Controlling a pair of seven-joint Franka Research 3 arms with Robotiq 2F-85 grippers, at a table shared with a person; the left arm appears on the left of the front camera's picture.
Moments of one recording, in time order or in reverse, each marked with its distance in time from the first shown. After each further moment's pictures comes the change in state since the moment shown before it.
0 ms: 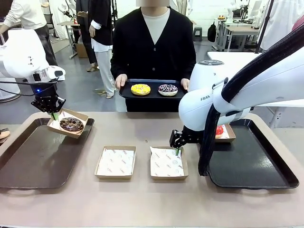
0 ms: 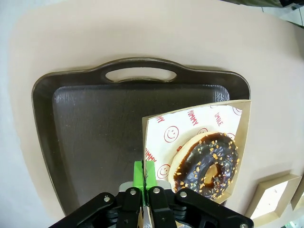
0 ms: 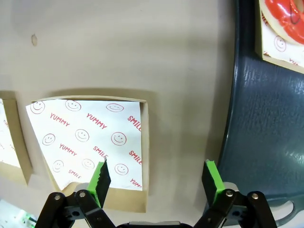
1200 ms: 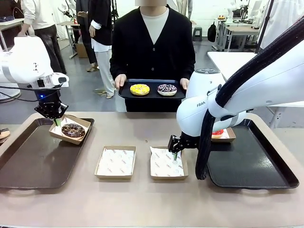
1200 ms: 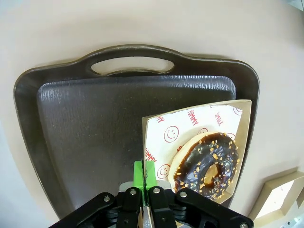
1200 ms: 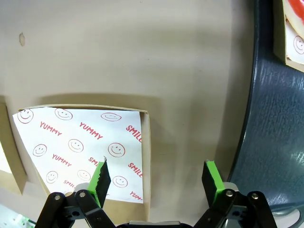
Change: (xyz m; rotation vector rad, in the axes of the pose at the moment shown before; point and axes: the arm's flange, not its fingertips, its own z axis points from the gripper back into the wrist) left arm -0.002 -0.006 -0.024 0.002 0.049 -0.023; right arm 0.004 0.001 -0.024 0.007 0.025 -0.002
